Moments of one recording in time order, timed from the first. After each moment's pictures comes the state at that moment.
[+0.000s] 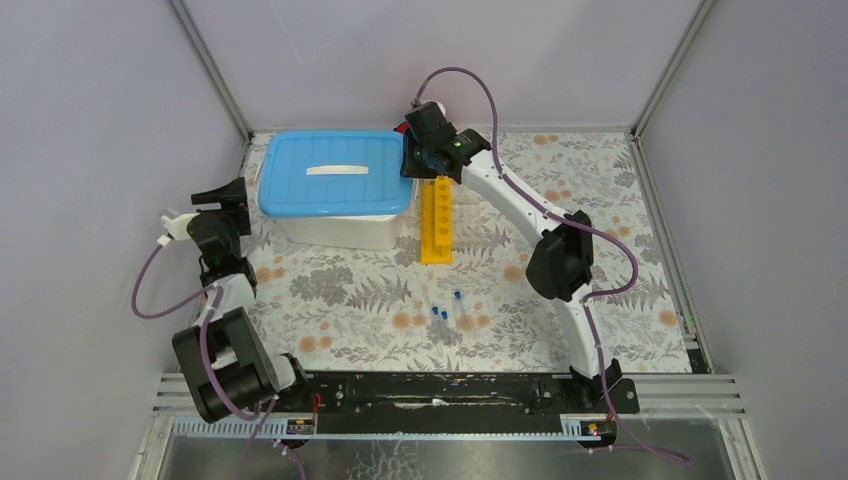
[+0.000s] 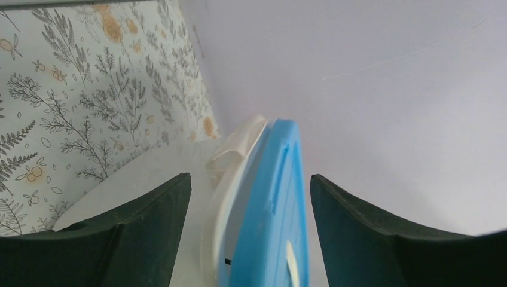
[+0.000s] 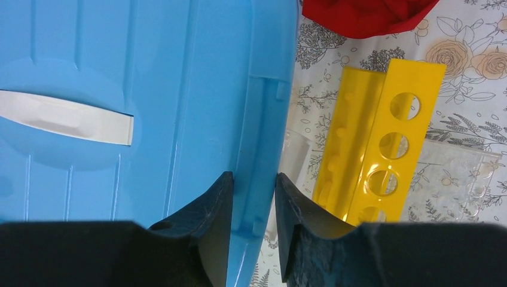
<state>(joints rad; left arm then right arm) 0.48 1.29 0.56 0.59 0.14 -1.26 0.69 2.23 2.26 -0.77 0.10 0.55</state>
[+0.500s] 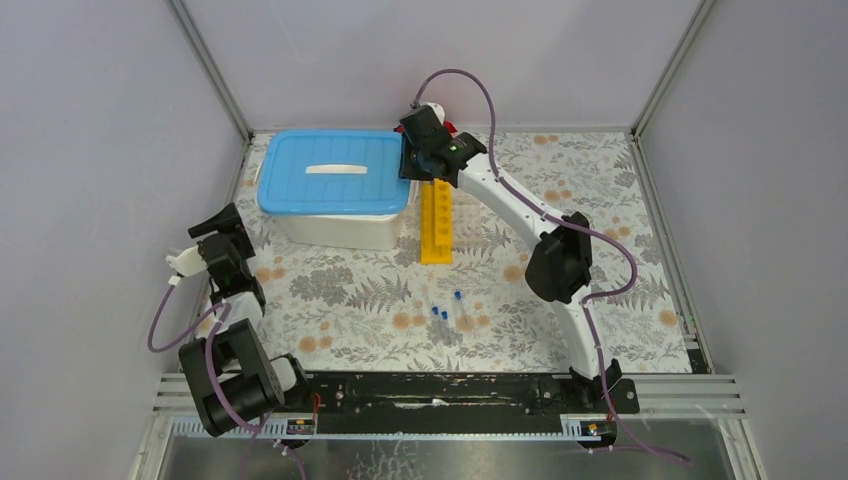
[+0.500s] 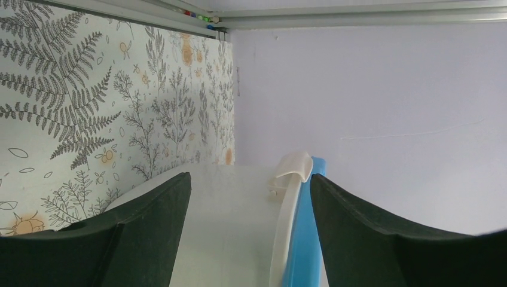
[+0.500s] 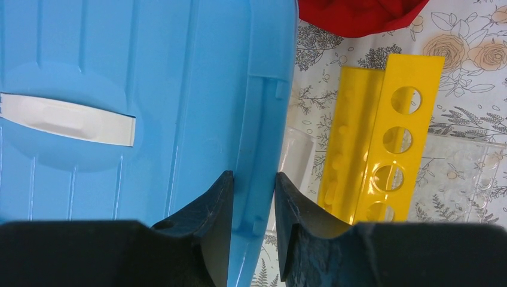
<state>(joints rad) 0.48 1.18 0.38 0.59 -0.10 -1.45 0.72 2.22 2.24 -0.75 0.16 0.60</state>
